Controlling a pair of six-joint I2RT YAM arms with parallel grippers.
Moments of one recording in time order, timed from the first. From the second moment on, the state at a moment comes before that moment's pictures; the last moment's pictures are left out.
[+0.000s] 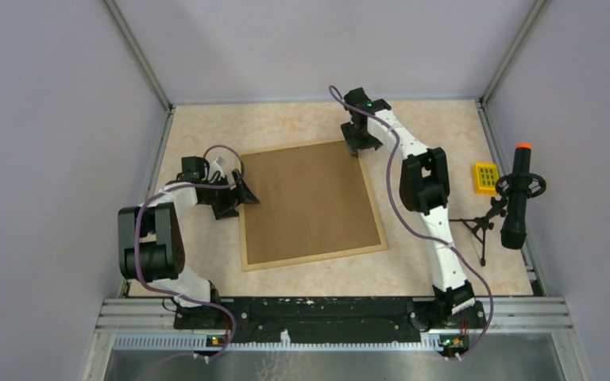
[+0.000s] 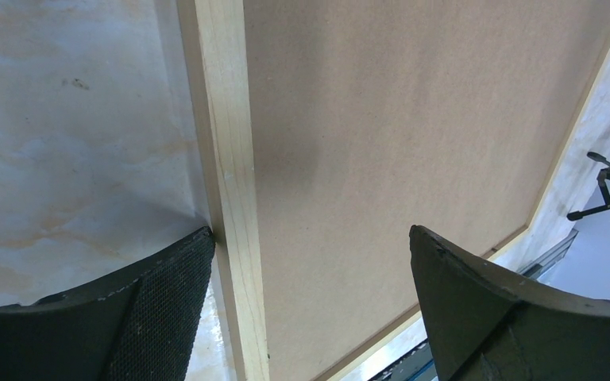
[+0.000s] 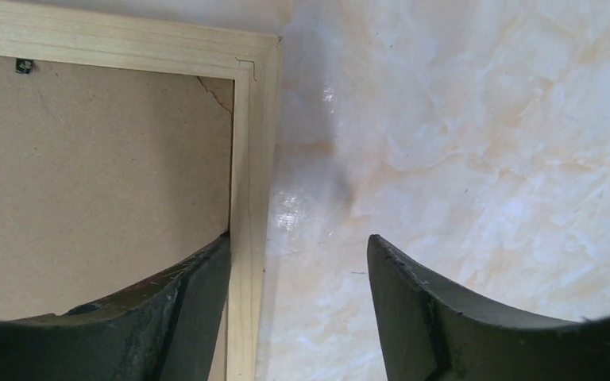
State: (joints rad) left arm 0.11 1.59 0.83 -0.35 0.60 -0.31; right arm 0.41 2.48 2.28 -0.97 0.22 0.04
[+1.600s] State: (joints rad) left arm 0.11 1.58 0.83 -0.36 0.59 -0.31; right arm 0.21 2.32 1.87 -0.56 -0.38 0.25
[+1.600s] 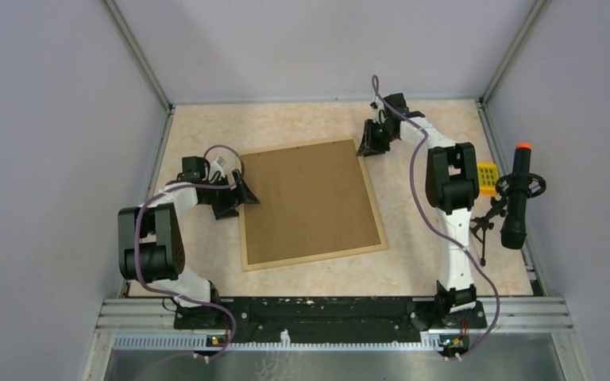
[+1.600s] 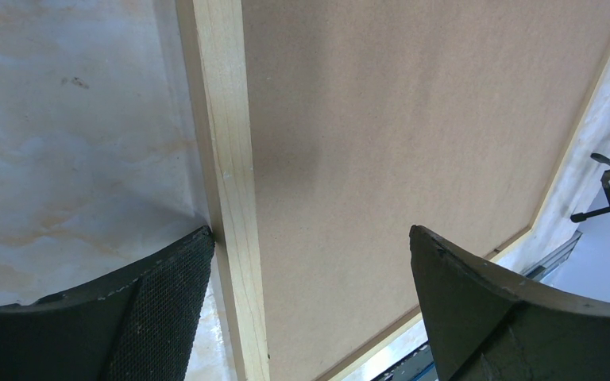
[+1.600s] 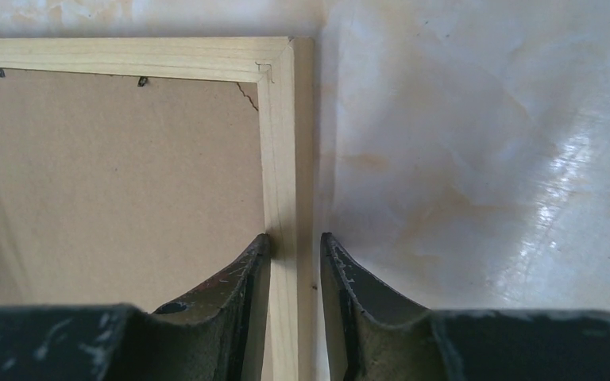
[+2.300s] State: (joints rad) left arm 0.11 1.58 0.83 -0.36 0.59 -0.31; right arm 0.28 2.37 2.00 -0.69 -0.22 0.20
